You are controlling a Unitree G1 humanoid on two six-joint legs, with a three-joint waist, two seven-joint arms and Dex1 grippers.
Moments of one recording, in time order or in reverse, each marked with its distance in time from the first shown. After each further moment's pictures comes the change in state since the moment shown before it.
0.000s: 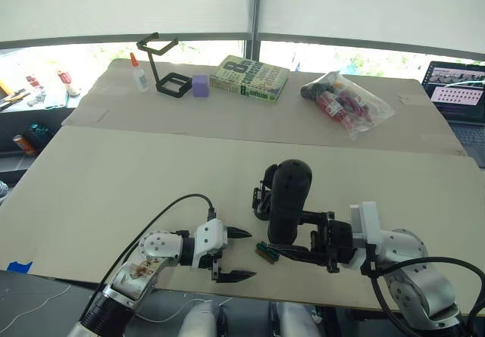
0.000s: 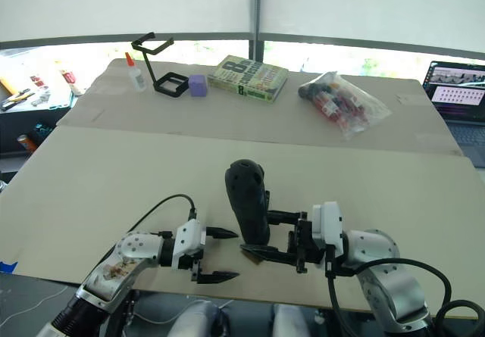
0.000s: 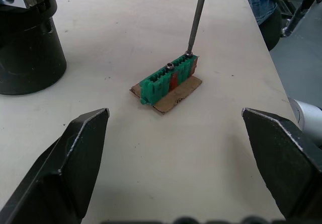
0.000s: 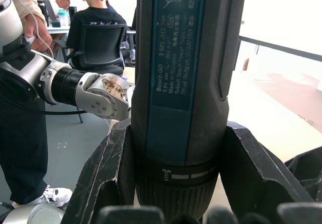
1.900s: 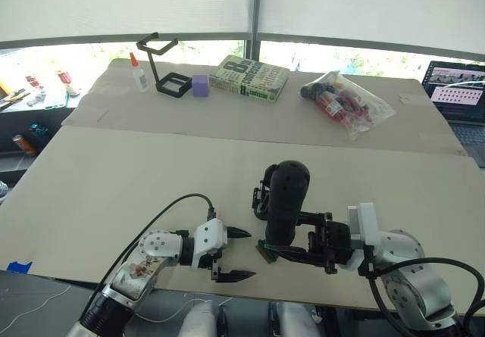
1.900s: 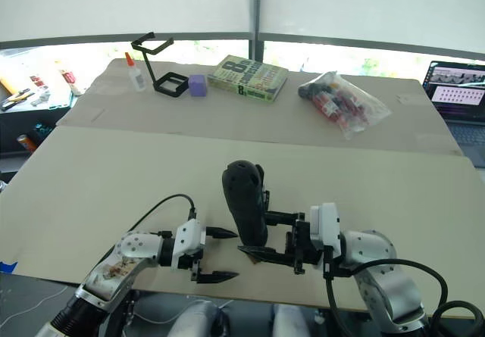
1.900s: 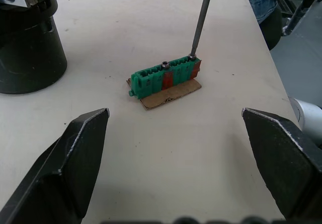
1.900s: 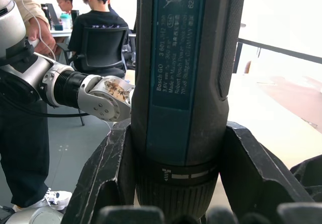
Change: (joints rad) left arm -0.001 0.005 0.000 -0.005 0.000 0.005 0.002; right arm -0.001 0.024 0.006 -0.001 -0.011 0.000 0.009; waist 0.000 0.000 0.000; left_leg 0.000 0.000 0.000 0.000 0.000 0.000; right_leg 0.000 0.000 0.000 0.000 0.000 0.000
